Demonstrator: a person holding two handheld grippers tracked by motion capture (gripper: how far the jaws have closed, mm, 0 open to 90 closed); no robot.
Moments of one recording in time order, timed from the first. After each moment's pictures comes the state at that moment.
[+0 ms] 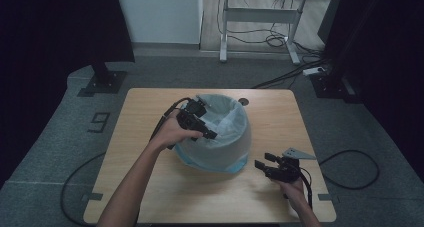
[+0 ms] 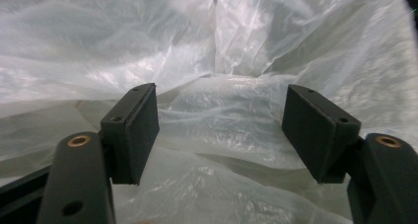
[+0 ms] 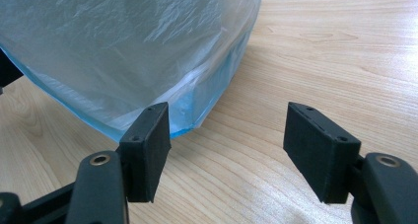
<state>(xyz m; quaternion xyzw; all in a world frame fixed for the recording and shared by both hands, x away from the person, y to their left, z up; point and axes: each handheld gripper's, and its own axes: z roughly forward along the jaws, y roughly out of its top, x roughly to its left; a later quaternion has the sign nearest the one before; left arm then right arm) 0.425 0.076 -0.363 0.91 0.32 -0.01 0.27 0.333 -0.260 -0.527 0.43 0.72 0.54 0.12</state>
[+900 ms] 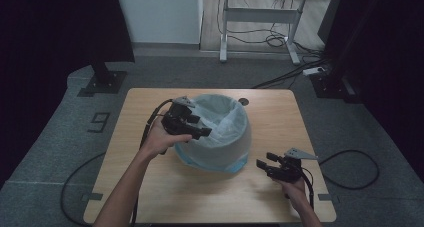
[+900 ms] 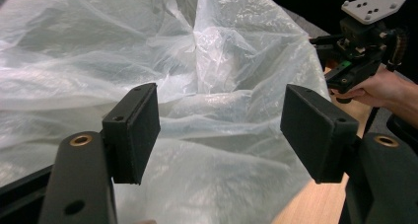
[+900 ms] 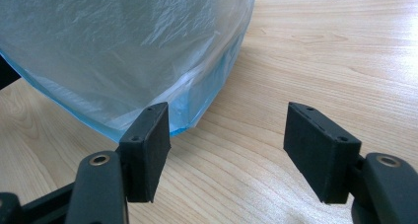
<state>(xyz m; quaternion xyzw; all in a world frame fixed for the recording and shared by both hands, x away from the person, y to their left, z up) 0.387 0.116 -0.341 0.86 0.30 0.05 0.40 0.333 -0.265 -0.526 0.43 0.71 0.54 0.12</state>
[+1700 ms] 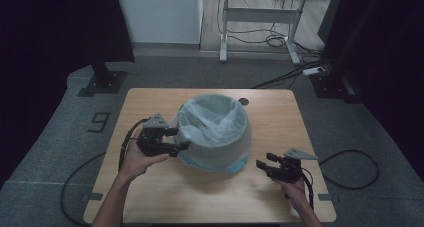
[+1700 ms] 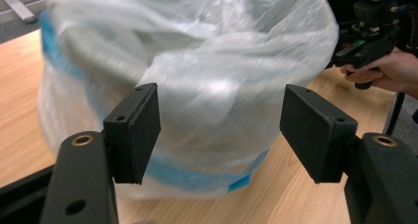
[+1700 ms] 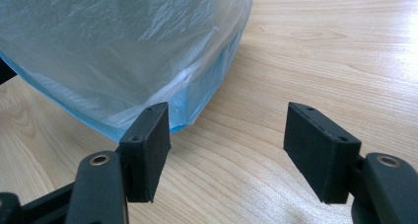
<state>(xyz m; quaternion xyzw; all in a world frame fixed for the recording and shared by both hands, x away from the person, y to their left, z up) 0.338 0.176 -0.368 0.83 0.33 0.10 0.43 0.333 -0.265 -0.528 0.43 0.72 0.53 0.12</state>
